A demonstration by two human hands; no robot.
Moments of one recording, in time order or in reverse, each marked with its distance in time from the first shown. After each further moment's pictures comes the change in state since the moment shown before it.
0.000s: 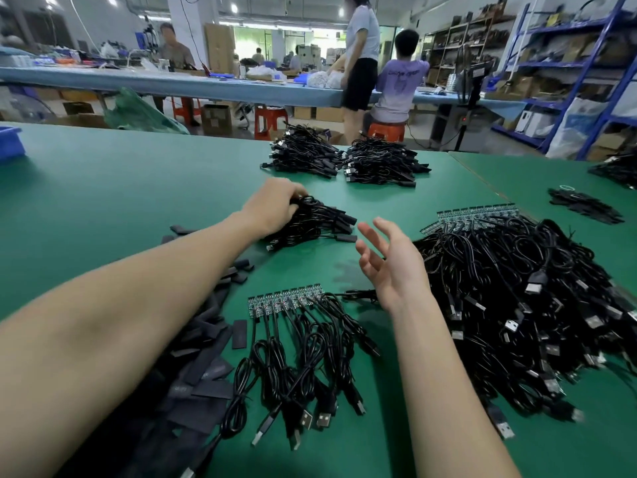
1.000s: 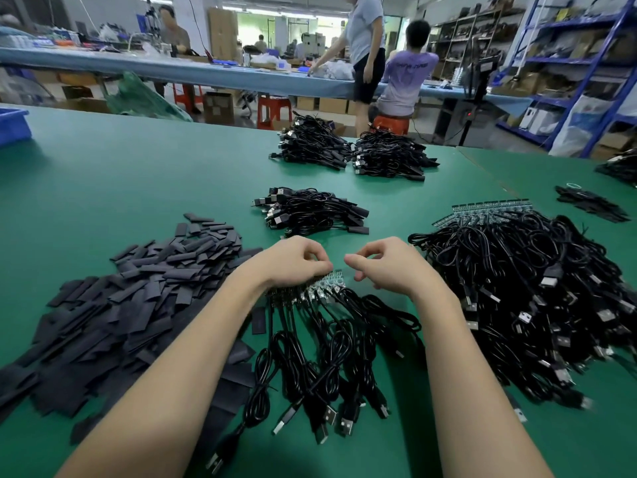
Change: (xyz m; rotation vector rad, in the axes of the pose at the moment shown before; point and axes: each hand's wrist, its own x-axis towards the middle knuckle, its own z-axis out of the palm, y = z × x) left_hand -0.105 0.034 0.001 -0.374 -0.429 -0.168; right_hand -0.003 -0.001 -0.001 -1.413 -0.227 -0.140
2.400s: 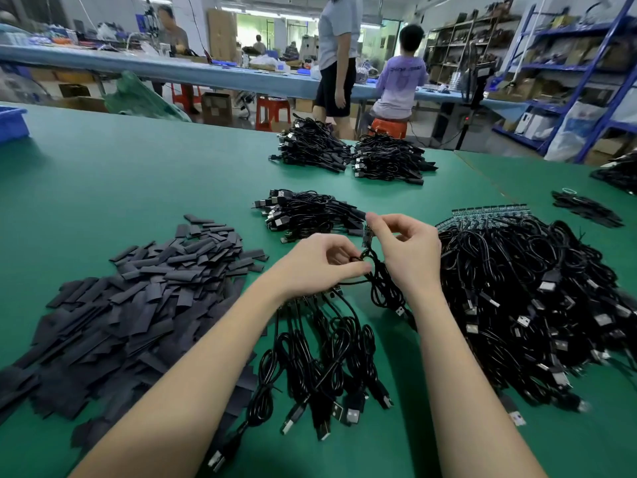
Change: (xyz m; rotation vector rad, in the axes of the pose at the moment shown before) left_hand -0.005 0.025 0.019 -0.296 0.110 0.173; right_hand 0.008 0.006 0.009 0.520 0.588 -0.251
